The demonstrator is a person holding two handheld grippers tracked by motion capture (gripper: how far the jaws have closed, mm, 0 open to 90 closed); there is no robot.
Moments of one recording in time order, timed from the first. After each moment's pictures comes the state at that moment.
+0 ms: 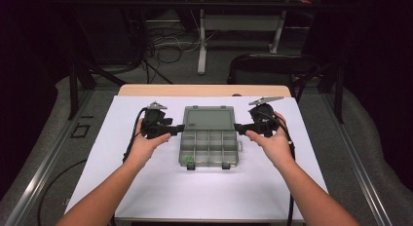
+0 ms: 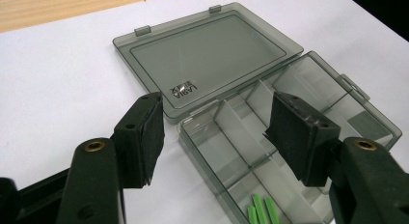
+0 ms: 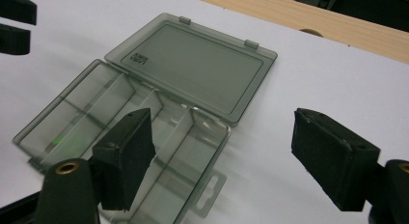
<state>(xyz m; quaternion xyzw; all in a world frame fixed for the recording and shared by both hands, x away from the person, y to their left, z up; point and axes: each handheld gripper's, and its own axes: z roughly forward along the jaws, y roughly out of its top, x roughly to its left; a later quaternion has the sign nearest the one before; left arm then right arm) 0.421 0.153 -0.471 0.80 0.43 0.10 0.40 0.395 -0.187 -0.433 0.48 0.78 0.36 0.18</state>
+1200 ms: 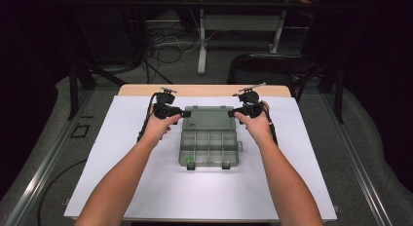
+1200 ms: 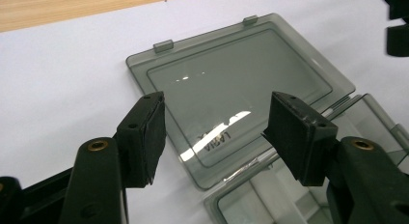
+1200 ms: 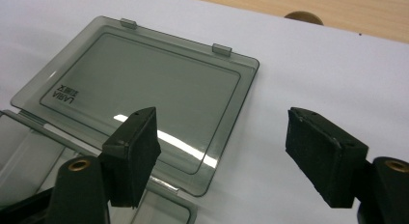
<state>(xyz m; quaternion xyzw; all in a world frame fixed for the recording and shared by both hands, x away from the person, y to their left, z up) 0.498 0.133 -0.482 0.79 0.48 0.06 0.38 0.488 -0.172 -0.477 0.55 0.76 0.32 0.15</state>
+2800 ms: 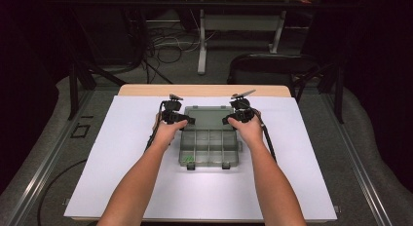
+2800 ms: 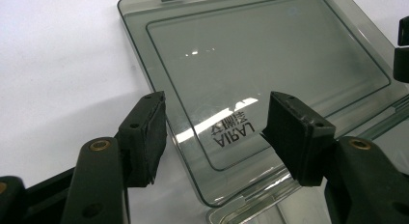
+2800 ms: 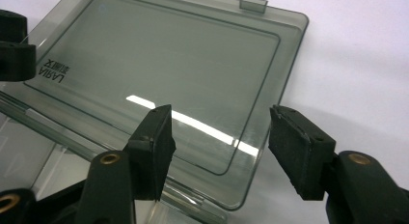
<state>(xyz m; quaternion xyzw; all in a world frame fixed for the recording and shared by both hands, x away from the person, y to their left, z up) 0.506 0.114 -0.526 0.78 0.53 0.03 0.33 0.496 -0.151 -0.514 0.57 0.76 0.30 0.10</state>
